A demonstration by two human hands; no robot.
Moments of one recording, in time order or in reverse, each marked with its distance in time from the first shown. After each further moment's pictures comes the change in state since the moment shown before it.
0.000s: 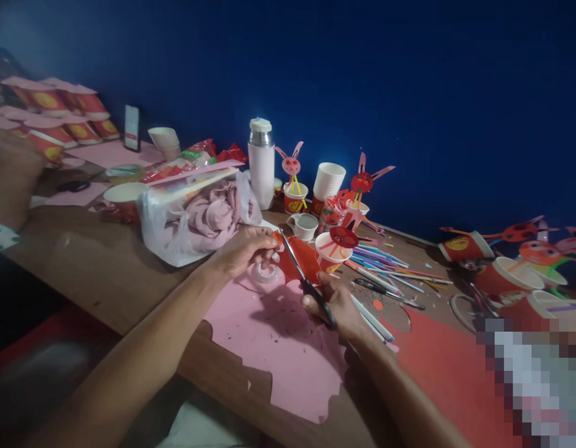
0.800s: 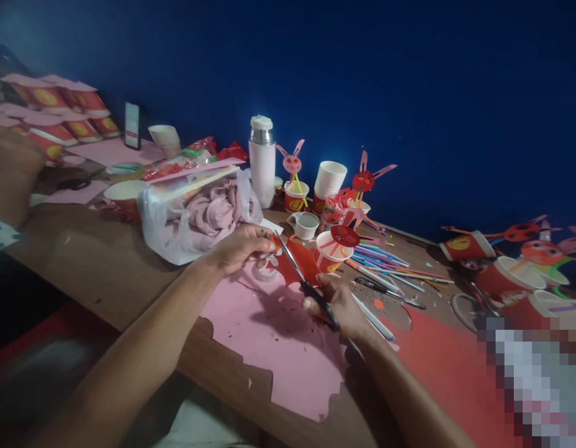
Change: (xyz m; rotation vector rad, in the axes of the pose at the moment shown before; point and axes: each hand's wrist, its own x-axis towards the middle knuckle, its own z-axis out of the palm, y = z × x) left_hand -0.003 0.006 -0.007 0.065 -0.102 -0.003; right_hand 0.000 -0.007 -0.001 -0.042 -0.023 0.038
